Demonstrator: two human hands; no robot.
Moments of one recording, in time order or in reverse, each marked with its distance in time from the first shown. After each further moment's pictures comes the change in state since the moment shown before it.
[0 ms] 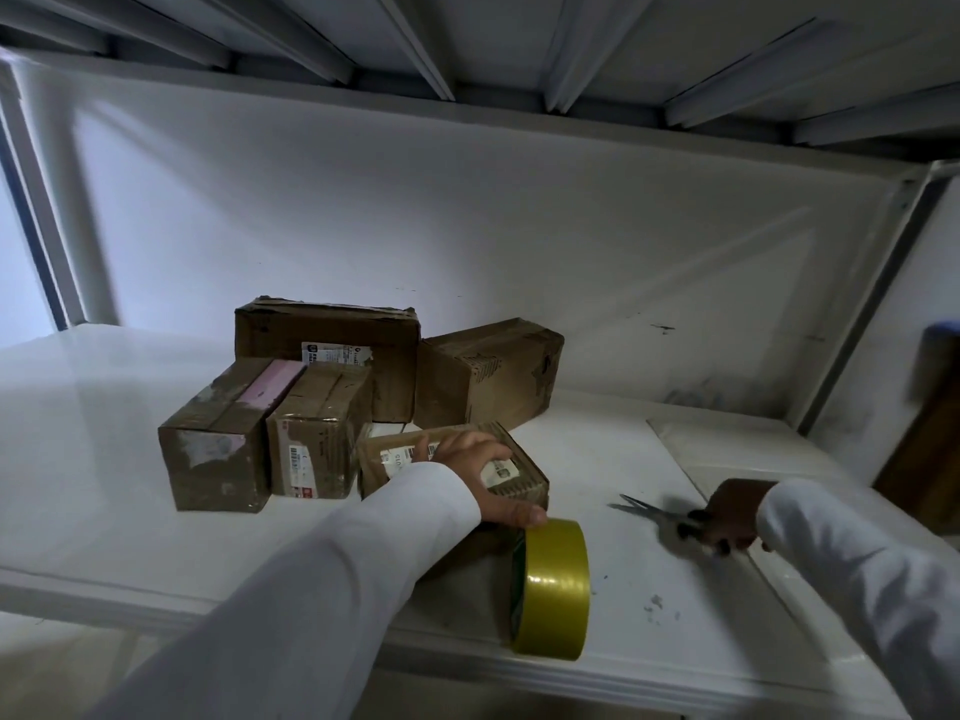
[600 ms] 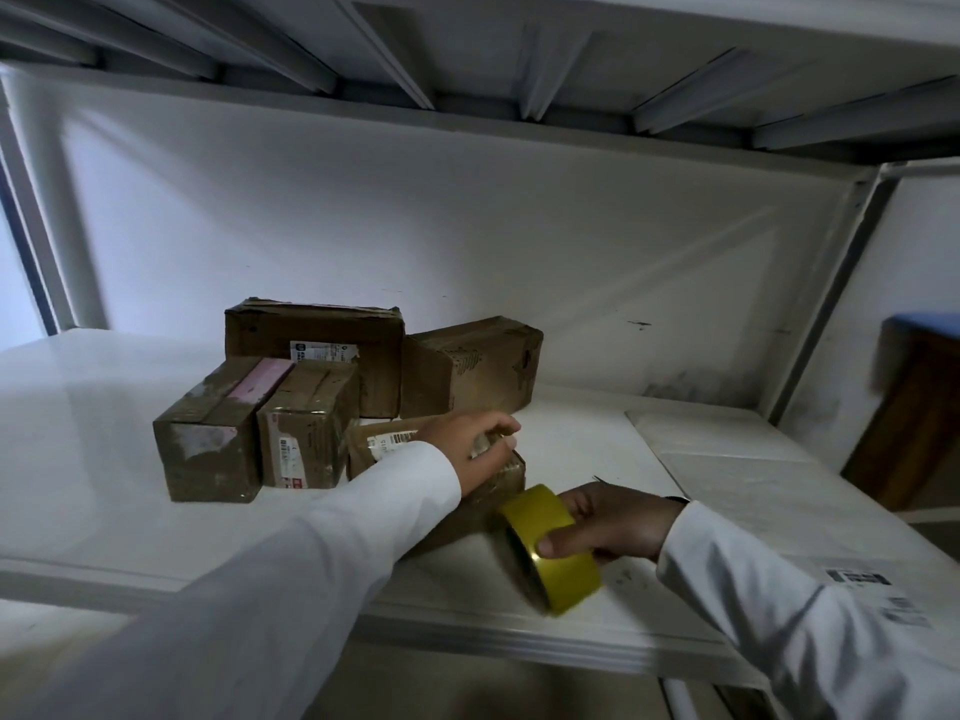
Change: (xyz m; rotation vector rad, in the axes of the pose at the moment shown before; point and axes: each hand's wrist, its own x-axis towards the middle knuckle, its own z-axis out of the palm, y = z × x) left_hand -0.023 0.024 -0.008 -0.166 0.288 0.232; right_hand -0.081 -0.077 0.042 0.704 -0.279 -0.667
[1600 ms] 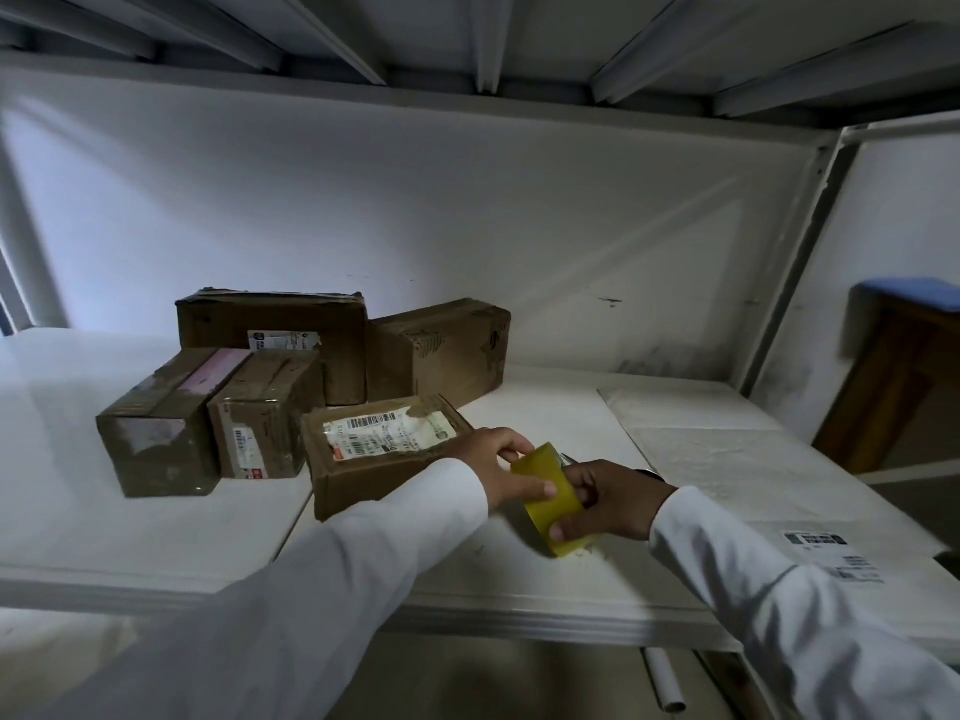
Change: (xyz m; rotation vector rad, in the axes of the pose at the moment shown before) left_hand 0.014 0.044 0.058 -0.265 -0.174 -0.278; right_hand -0.002 0.054 -0.033 -0.112 0.161 -0.147
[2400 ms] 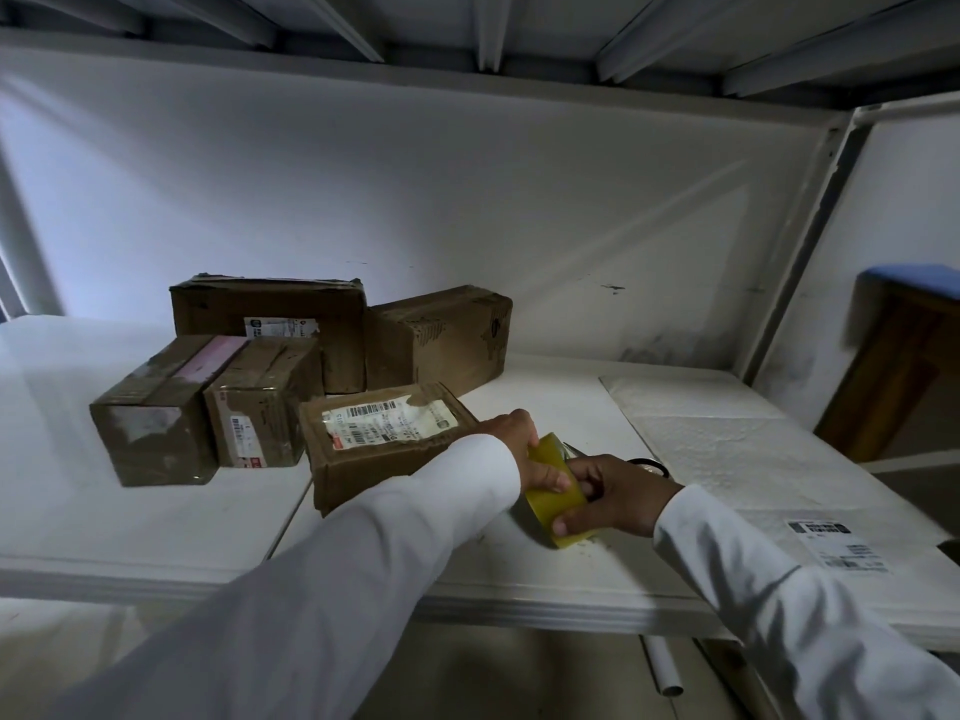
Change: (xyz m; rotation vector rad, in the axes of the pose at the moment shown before) left_hand 0.005 0.026 0.001 0.315 -0.109 -0.043; right_hand 0.001 0.009 0.005 0.180 -0.016 -0.030
